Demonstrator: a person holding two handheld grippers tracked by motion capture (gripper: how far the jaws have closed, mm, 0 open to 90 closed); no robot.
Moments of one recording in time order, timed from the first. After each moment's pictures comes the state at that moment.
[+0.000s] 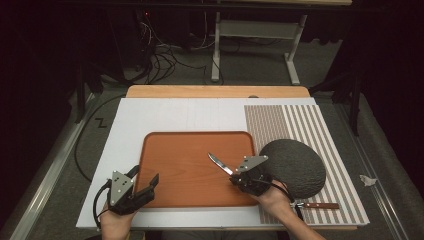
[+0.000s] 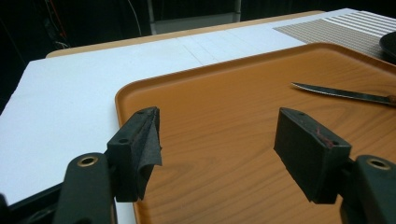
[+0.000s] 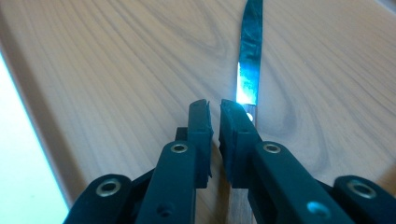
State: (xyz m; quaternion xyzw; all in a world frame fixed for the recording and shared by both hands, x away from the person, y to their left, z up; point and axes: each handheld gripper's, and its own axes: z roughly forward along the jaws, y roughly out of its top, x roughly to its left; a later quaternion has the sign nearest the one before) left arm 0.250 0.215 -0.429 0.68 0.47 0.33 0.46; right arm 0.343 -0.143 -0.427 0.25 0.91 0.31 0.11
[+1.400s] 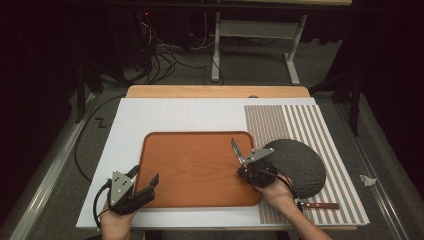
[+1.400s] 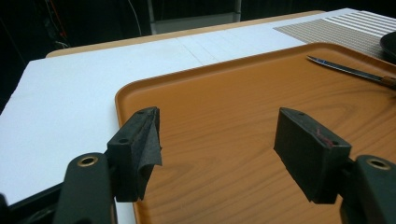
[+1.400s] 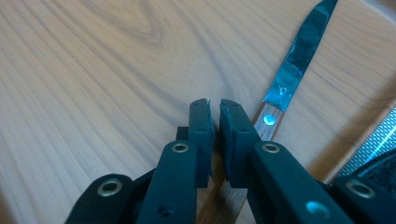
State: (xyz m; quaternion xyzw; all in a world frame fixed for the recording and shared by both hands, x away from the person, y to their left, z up) left arm 0.250 0.215 -0.429 0.68 0.47 0.33 0.46; right arm 0.367 -0.160 -0.433 0.29 0.90 0.30 0.13
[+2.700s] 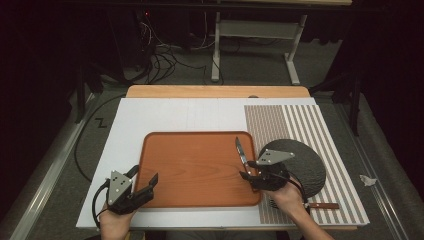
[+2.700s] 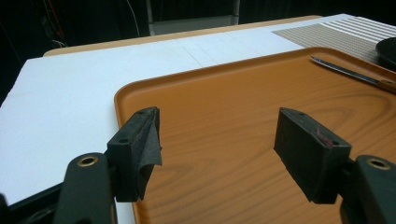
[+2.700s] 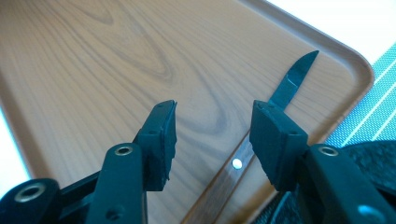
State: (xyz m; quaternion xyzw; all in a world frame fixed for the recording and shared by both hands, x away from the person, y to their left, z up) left arm 0.250 0.217 -0.429 0.67 0.47 0.33 0.47; right arm 0.348 -0.186 -0.413 0.28 0.87 0.39 0.15
